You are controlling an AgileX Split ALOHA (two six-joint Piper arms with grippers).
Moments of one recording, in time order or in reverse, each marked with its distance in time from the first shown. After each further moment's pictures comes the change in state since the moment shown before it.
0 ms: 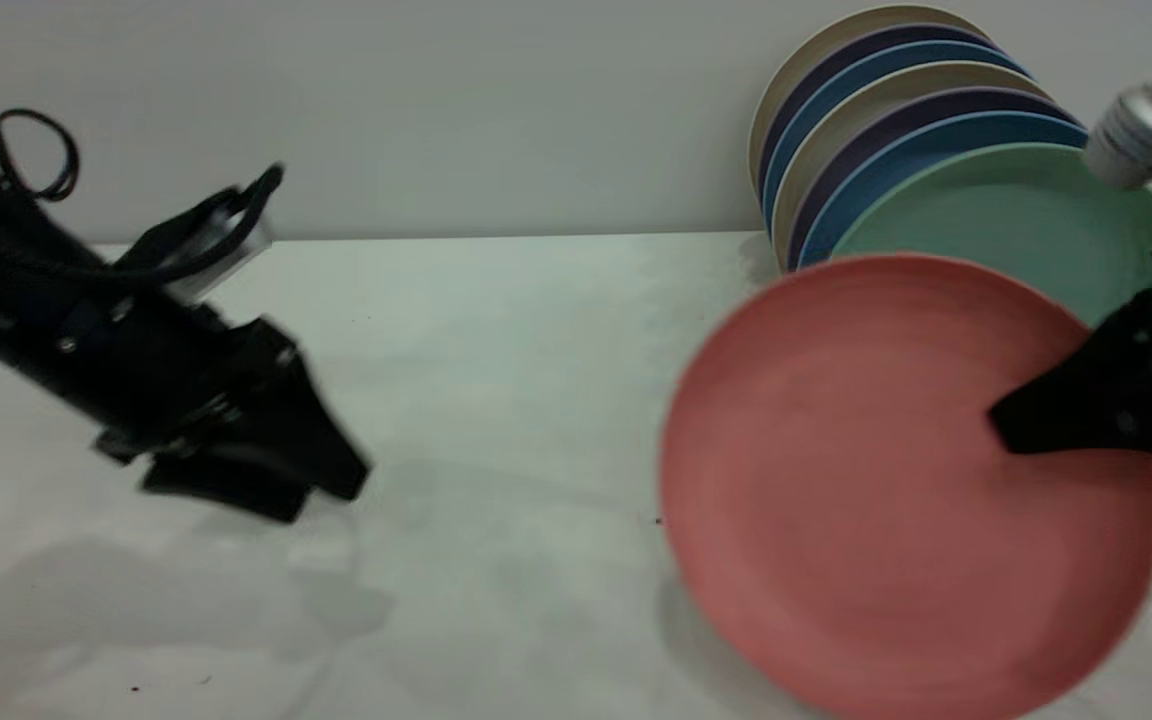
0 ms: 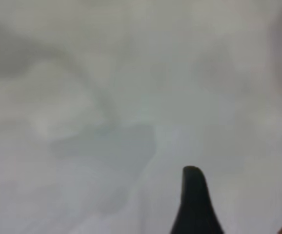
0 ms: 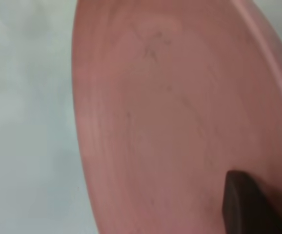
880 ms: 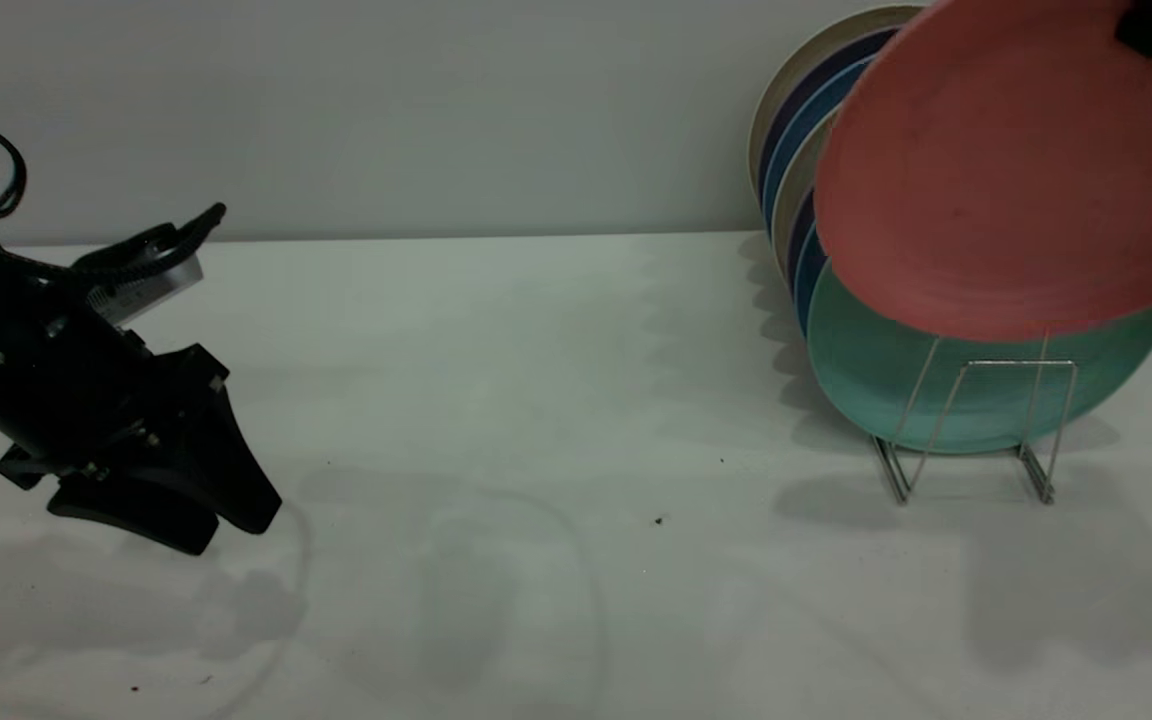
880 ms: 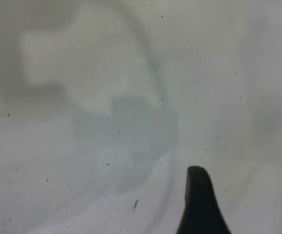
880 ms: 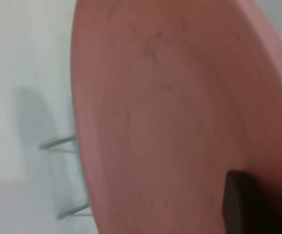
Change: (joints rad) left arm 0.060 0.000 -0.007 0.150 -0.020 -0.162; right arm 0.000 -0.207 -0.365 -0.723 -0.023 0.089
